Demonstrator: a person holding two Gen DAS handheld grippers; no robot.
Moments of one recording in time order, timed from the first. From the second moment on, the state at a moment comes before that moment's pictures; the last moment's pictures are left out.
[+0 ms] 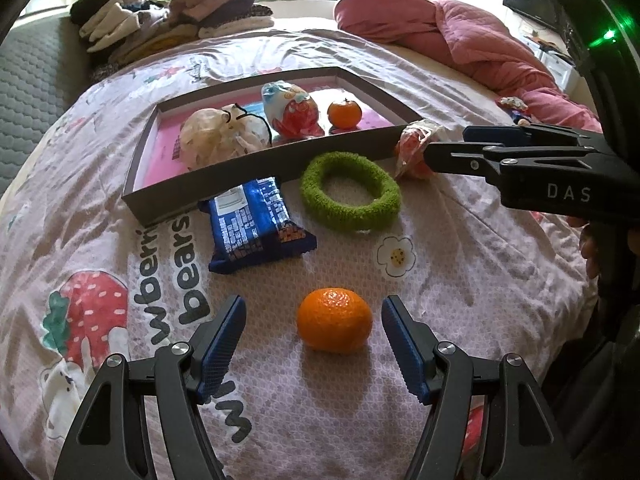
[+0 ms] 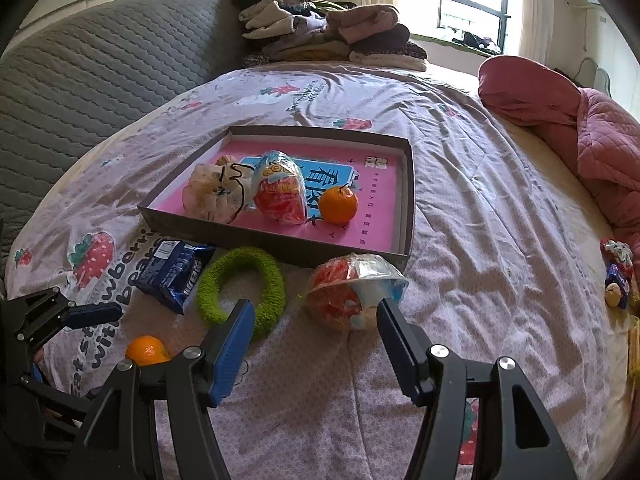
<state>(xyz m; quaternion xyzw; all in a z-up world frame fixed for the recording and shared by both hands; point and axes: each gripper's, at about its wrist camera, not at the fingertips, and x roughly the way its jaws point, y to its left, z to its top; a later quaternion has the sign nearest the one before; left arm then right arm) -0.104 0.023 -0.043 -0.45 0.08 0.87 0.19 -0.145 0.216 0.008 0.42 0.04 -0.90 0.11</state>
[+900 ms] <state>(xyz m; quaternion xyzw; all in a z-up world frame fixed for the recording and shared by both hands) -0.107 0.033 -0.064 -0.47 0.09 0.86 0.17 -0.157 0.226 -0.007 0.43 0.04 -0.90 0.09</state>
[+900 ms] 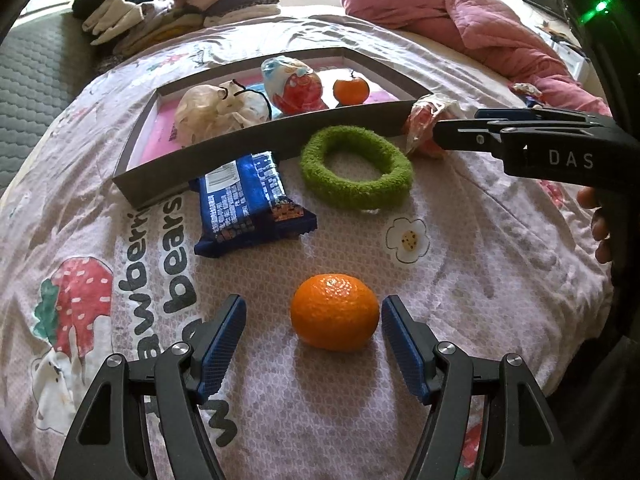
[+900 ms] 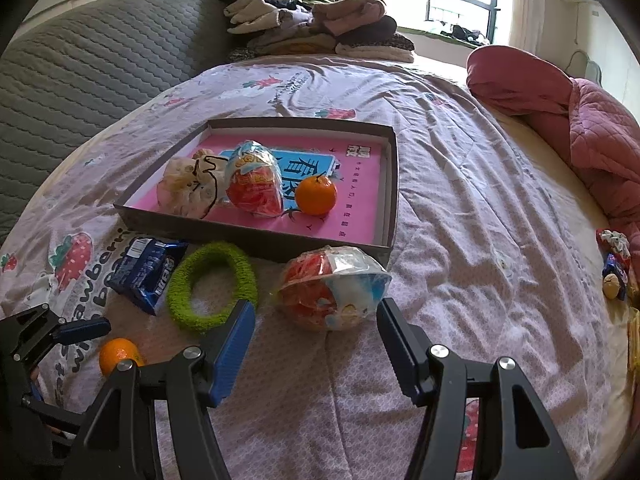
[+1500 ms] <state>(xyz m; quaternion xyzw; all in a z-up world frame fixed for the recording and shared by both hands) -0.113 0.027 -0.068 -0.48 0.07 0.86 0.16 -0.158 0.223 -0.010 0.43 0.04 -0.89 0.09</state>
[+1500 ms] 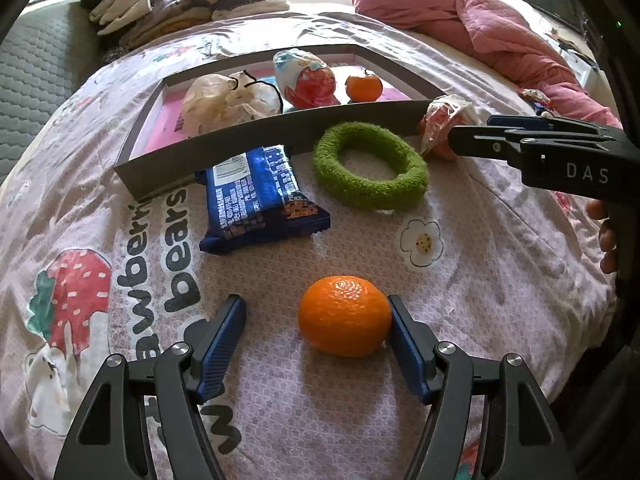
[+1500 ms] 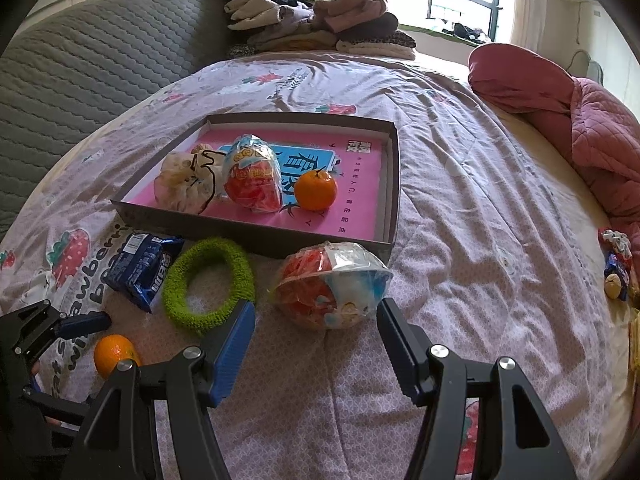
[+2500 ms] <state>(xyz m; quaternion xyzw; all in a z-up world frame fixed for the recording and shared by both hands) -0.125 0.030 -0.067 -0.47 0.06 0.87 0.16 -0.186 0.242 -0.023 0.46 -0.03 -0.89 0.06</state>
